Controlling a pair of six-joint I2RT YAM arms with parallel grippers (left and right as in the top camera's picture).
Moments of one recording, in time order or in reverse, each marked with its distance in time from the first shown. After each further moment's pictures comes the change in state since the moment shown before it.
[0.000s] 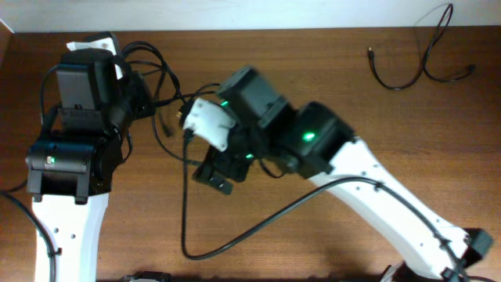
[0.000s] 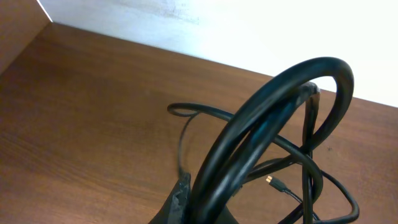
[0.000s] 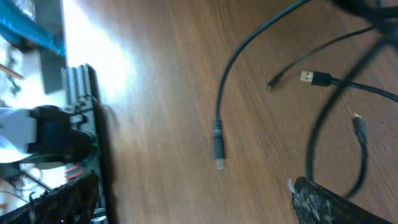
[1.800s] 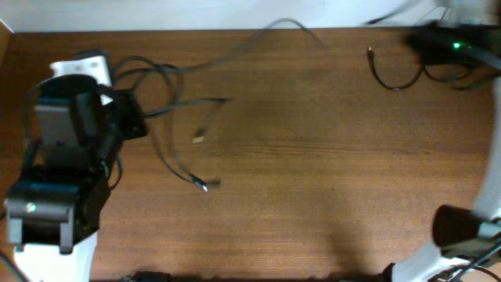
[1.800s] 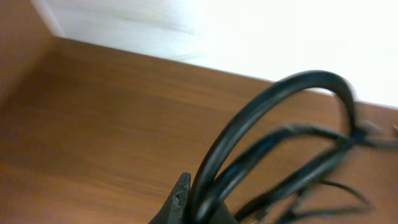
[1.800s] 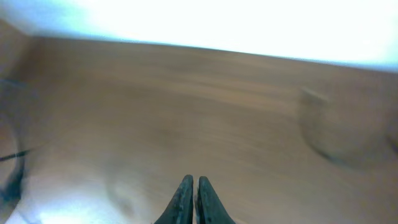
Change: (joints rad) left arm -0.002 -0.132 -0.018 -0.045 -0.019 0.032; right arm -1.139 0.094 0.303 -0.212 -0.217 0.087
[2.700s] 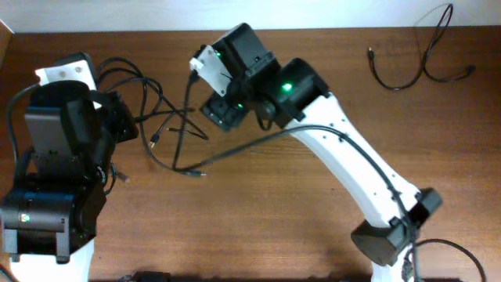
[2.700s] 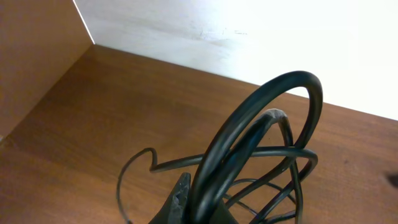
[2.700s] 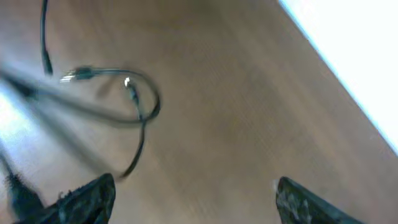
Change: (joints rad) left arm 0.021 -0.021 0.000 -0.003 -0.058 0.000; right arm 0.998 0.170 -0.011 0.216 0.462 -0.090
